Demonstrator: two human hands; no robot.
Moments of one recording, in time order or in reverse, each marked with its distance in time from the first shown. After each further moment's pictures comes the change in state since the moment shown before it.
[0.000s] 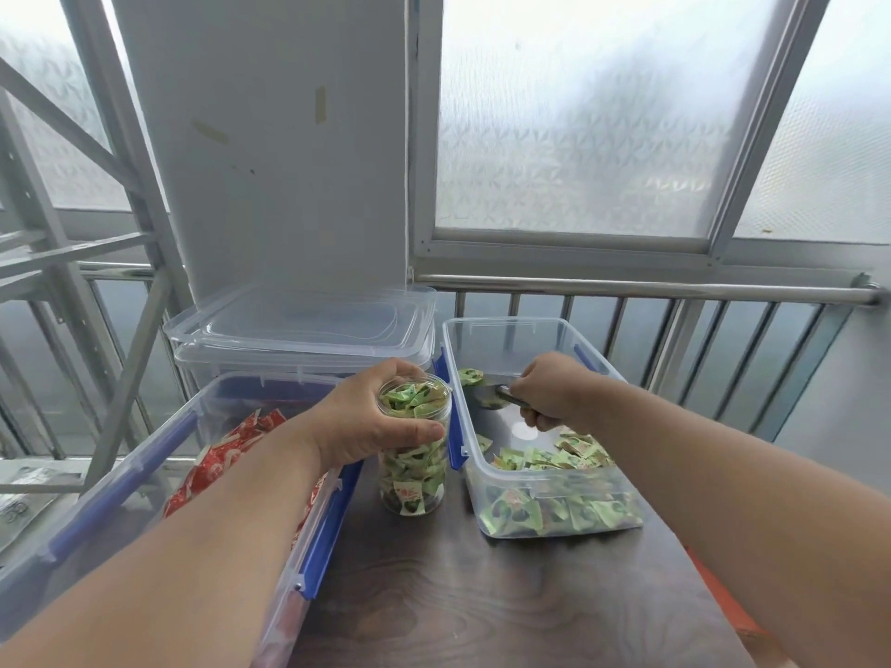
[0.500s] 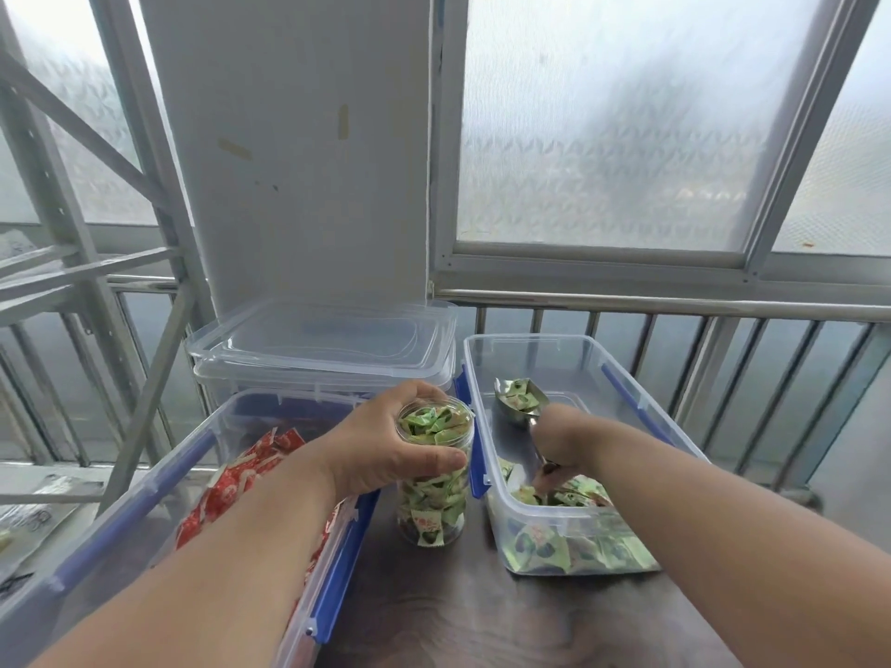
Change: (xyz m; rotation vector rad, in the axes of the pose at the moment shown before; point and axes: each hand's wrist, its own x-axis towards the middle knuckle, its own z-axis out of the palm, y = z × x) left_hand 0.002 -0.001 -0.002 0.019 0.001 -0.016; right_hand 0.028 0.009 0.031 -0.052 -0.146 0.114
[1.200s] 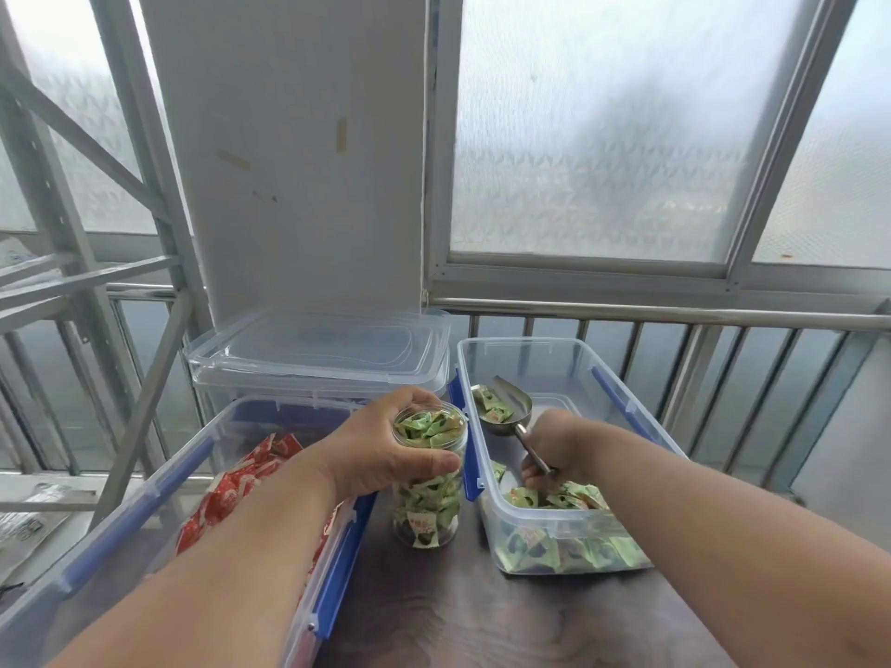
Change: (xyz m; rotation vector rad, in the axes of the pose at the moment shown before) left_hand 0.001 -0.003 0.000 -0.001 -0.004 0.004; right_hand 0.002 0.012 0.001 0.299 -0.053 0.106
